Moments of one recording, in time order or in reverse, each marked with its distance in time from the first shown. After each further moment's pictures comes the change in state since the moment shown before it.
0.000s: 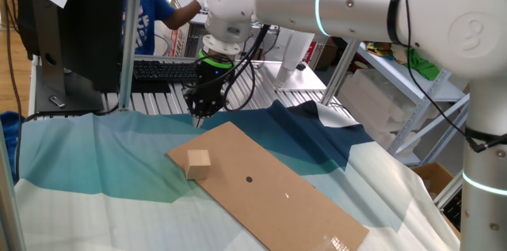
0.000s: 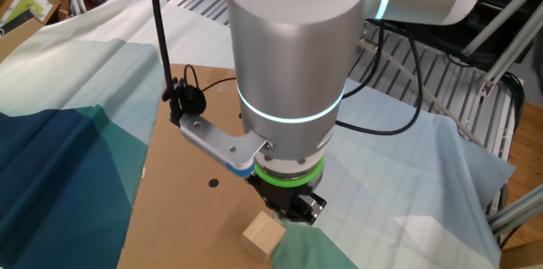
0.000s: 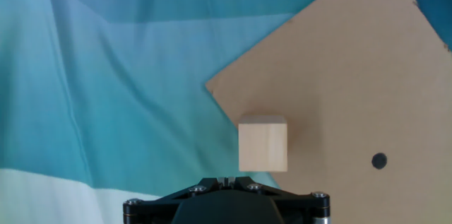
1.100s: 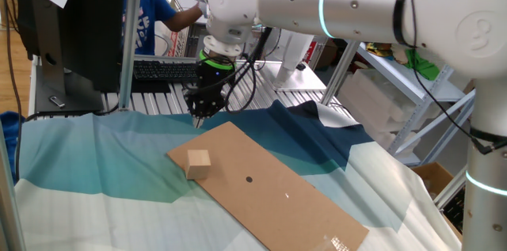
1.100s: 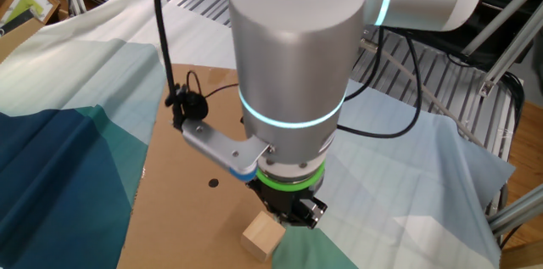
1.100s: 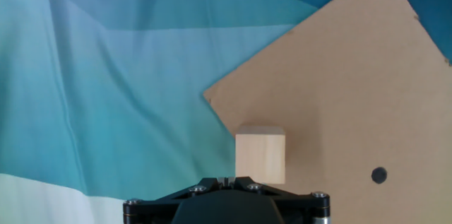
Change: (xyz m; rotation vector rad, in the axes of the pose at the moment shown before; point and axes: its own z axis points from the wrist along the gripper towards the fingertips) arm 0.001 -0.001 0.001 -0.005 -0.039 -0.002
